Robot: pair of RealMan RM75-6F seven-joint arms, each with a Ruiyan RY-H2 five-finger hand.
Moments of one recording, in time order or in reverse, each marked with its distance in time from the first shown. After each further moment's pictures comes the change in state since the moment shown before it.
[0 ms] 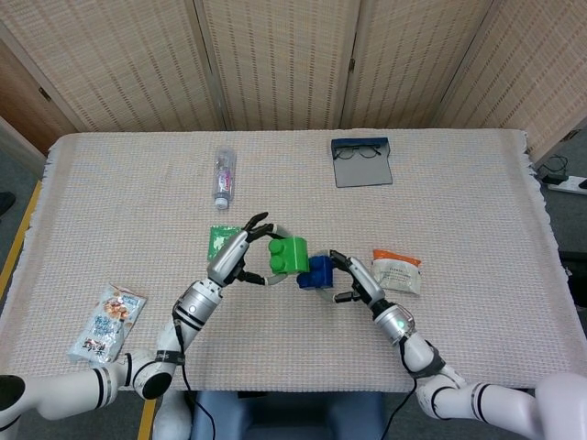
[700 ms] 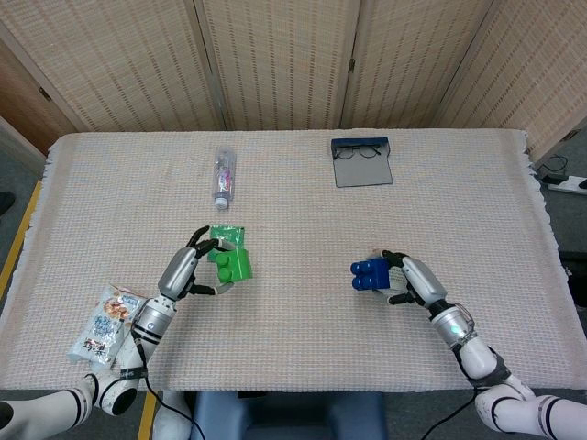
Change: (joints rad) left arm 0.169 -0.020 0.184 0.263 0.092 0.163 -0.064; right arm -0.102 0.300 -0.069 -0.155 0.037 0.011 -0.353
